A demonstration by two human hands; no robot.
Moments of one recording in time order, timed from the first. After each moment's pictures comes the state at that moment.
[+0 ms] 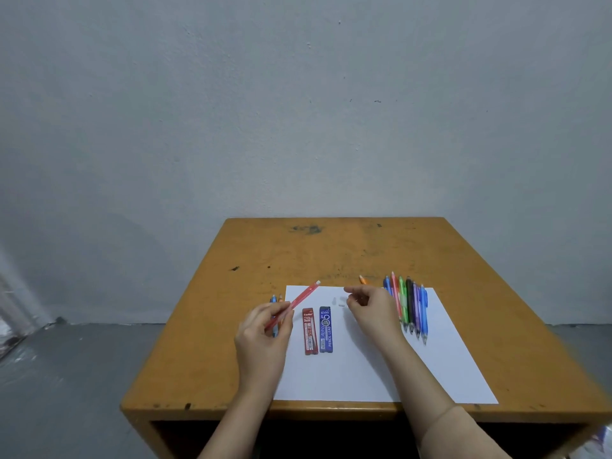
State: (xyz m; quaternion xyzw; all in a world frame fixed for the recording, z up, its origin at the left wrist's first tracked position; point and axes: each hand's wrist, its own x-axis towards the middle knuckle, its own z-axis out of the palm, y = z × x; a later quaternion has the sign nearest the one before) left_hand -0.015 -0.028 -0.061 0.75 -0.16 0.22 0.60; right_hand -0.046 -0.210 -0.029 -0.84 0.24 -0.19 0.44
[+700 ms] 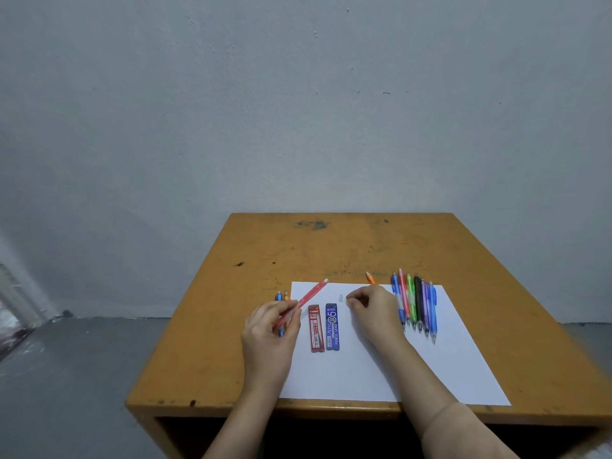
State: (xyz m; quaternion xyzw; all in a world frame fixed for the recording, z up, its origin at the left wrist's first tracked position) left_hand -0.013 -0.025 -0.066 0.76 -0.18 0.21 0.58; right_hand -0.039 -0.201 -0.034 -0.87 0.25 -0.18 0.38
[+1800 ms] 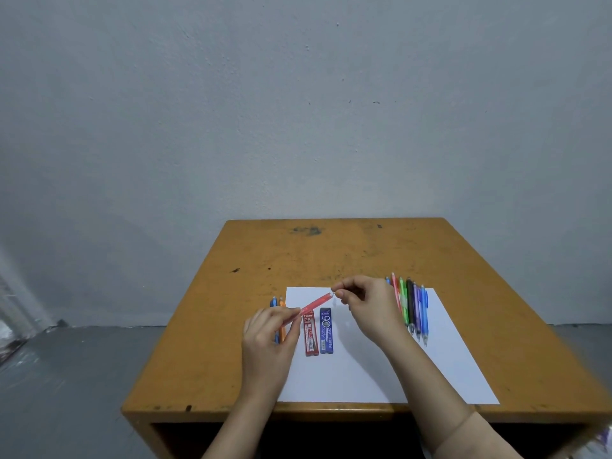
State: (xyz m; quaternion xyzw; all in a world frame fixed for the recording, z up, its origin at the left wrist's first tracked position) left_hand -0.019 -0.026 -0.059 0.78 -0.27 0.28 0.49; right_hand -0.066 -0.190 0.014 -0.84 0.15 -0.19 0.47
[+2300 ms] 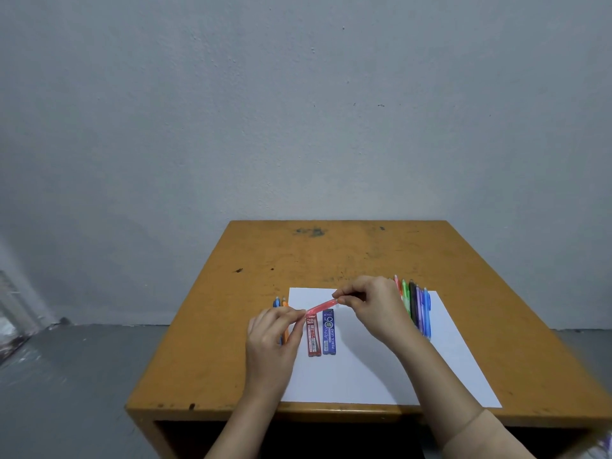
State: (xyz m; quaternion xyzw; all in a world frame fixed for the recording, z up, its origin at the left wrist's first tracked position) left_hand -0.015 -0.025 -0.063 0.77 -0.30 0.30 0.47; right_hand -0.066 -0.194 0.024 -0.91 0.10 -0.18 0.37
